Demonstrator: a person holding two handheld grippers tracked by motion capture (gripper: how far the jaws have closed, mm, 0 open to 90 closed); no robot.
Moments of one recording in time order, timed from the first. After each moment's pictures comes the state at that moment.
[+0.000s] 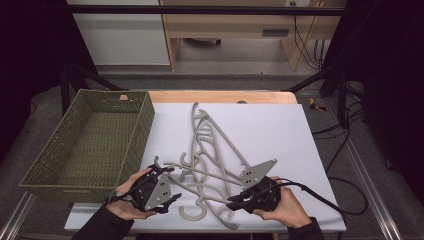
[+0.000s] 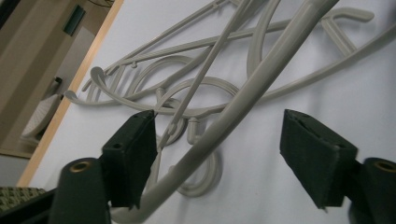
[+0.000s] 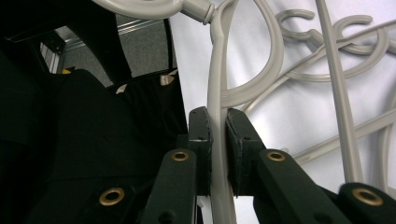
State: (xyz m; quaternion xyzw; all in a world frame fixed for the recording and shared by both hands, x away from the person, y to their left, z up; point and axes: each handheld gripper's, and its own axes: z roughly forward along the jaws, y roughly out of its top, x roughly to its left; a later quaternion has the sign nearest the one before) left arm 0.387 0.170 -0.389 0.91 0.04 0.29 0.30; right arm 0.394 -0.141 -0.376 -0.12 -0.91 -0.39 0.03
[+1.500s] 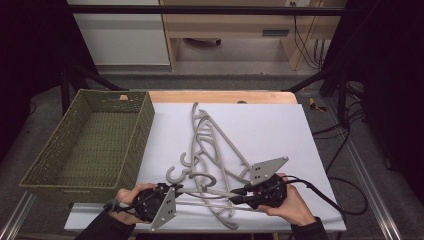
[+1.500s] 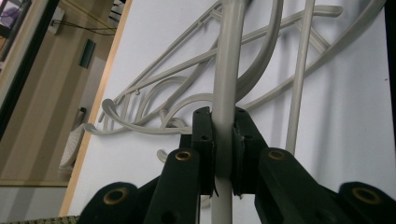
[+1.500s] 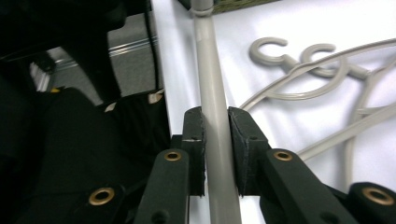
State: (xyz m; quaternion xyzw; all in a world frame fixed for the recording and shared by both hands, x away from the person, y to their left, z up) left arm 0.362 0.159 -0.382 0.90 -0.04 0.34 0.27; right arm 0.399 -0.156 -0.371 -0.12 -0.89 -0.44 0.01
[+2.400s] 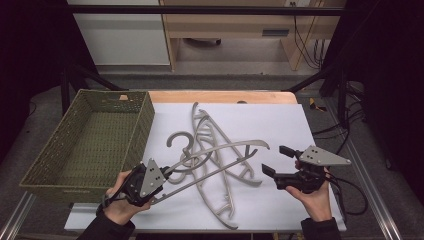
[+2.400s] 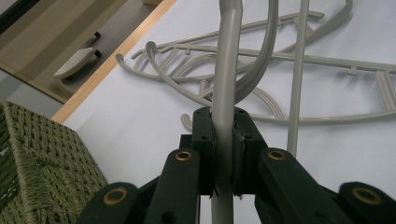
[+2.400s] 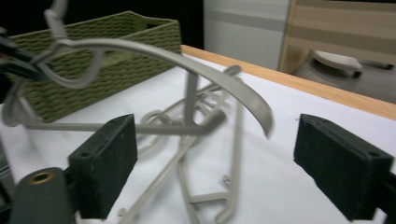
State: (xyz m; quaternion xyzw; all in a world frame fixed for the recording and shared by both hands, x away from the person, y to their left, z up) left arm 0.384 0.178 -0.357 0.87 0.22 0.31 0.33; right arm 0.408 -0.240 -0.364 -0.34 -0.73 -0.55 -0.21
